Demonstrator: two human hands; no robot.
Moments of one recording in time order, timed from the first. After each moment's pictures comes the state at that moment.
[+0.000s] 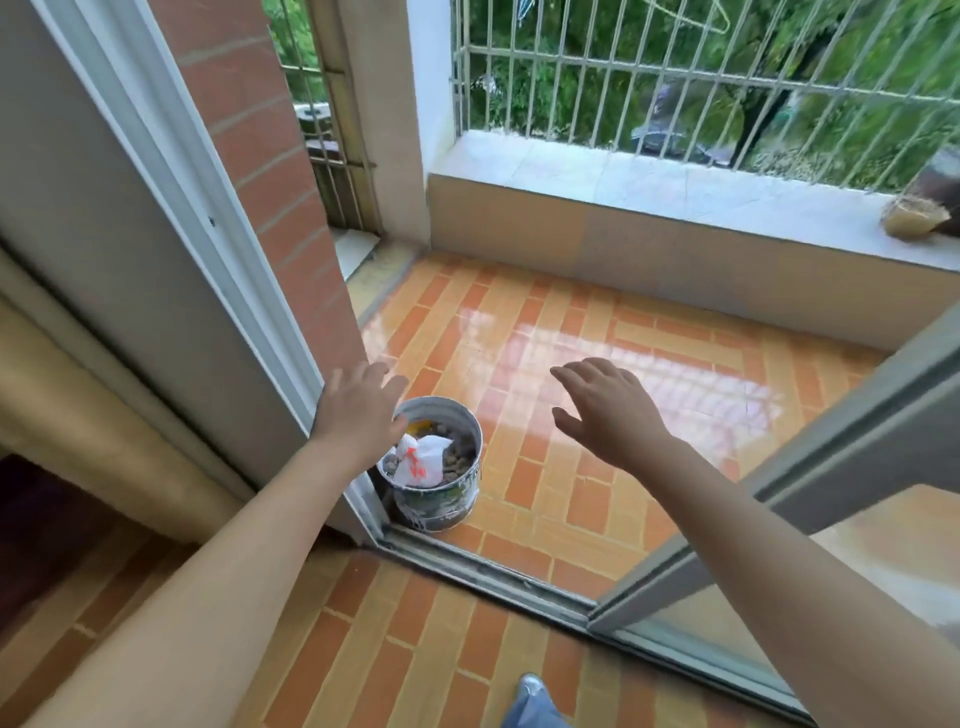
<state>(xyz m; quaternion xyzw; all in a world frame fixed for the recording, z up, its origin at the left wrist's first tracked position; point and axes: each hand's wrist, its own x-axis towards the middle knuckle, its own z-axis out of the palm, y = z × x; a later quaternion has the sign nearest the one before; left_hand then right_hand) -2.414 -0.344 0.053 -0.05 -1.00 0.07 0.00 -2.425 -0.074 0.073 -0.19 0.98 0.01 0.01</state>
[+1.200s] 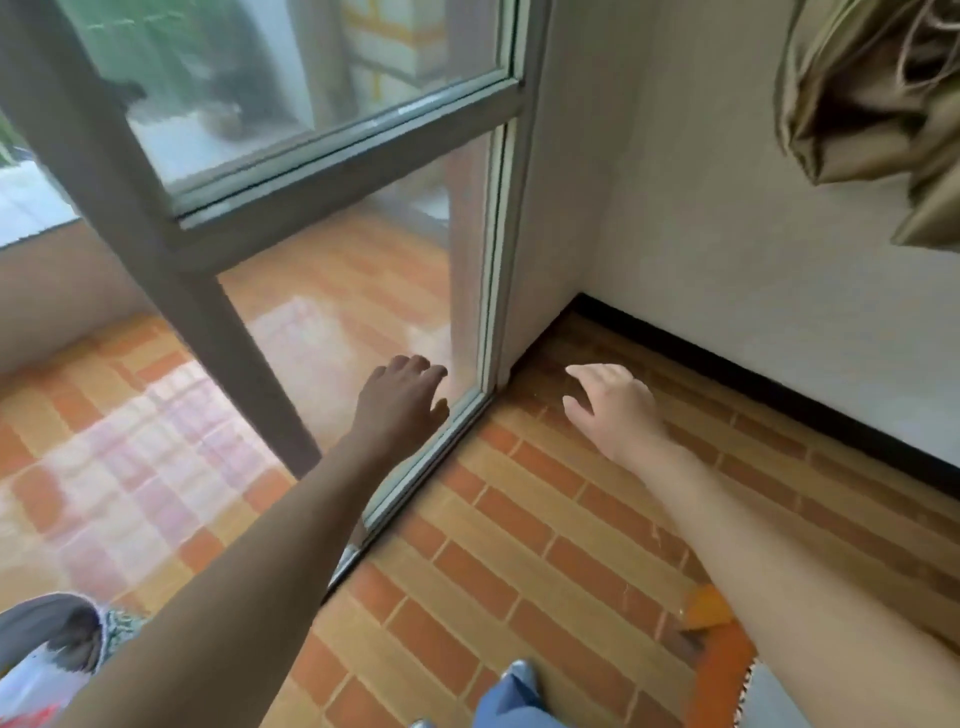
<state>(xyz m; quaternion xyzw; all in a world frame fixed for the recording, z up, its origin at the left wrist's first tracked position) -2.166 0.039 0.048 -0.67 -0.74 -0.03 -0.01 -1.934 0.113 0.056 0.50 0.86 -0.08 -0.04</state>
